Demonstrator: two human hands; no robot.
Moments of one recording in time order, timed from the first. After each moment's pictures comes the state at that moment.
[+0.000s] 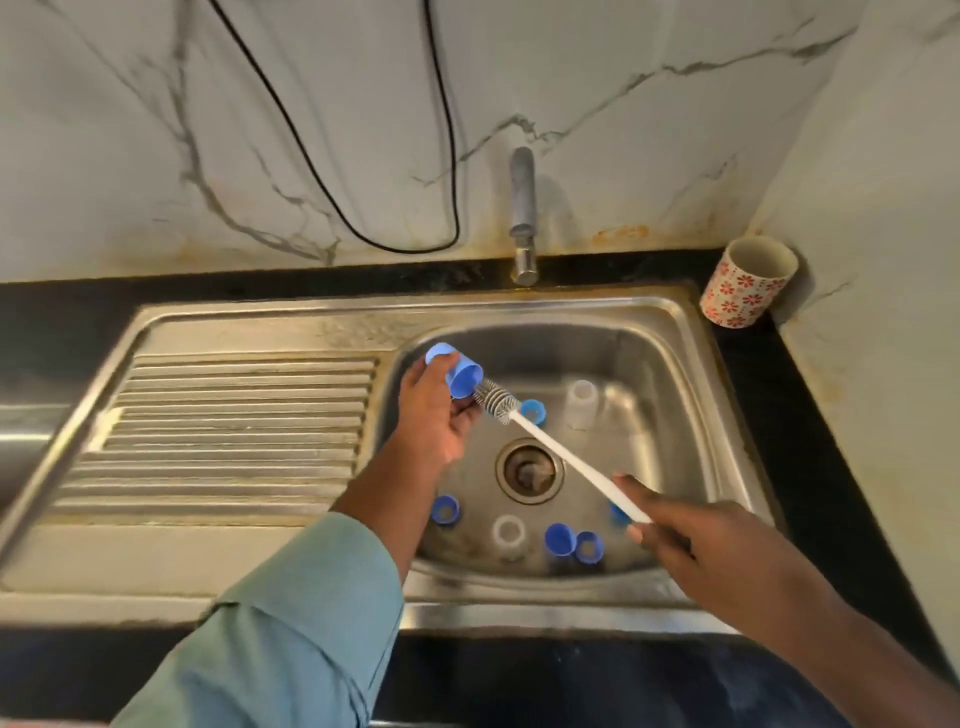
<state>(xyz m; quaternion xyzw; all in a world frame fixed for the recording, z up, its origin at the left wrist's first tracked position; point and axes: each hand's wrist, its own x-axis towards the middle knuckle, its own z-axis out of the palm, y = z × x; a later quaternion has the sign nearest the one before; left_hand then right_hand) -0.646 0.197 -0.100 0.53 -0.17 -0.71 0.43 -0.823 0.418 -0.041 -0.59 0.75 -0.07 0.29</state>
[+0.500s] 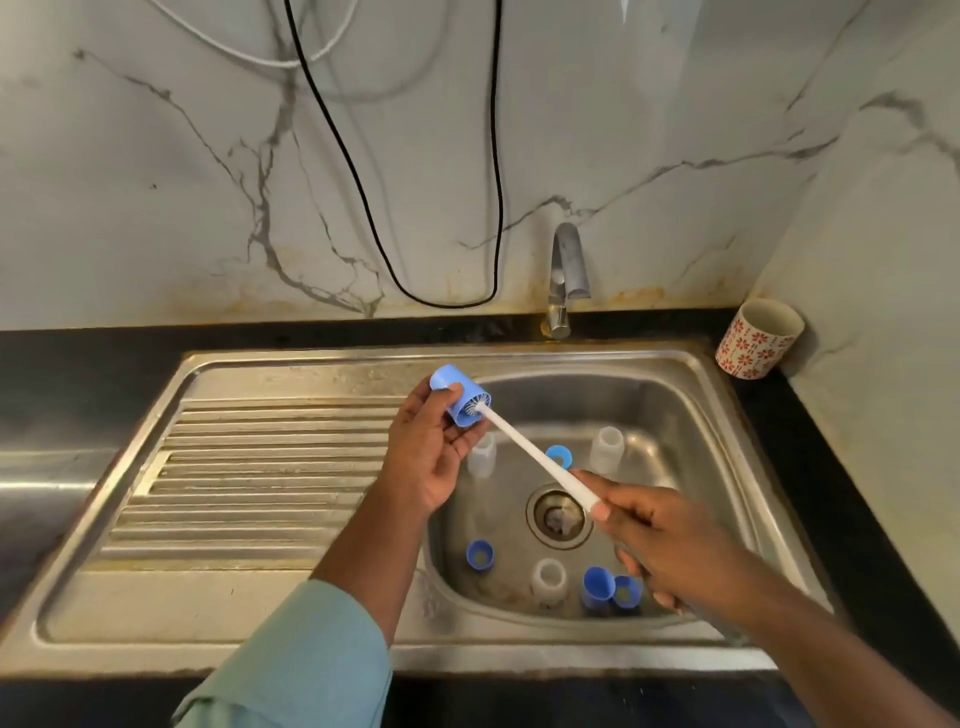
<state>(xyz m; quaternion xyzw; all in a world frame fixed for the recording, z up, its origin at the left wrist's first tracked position) -0.568 0.192 -0.058 0.43 -0.21 -0.75 0.46 -0.741 0.373 -0.007 -0.51 0.70 -0.26 0.44</state>
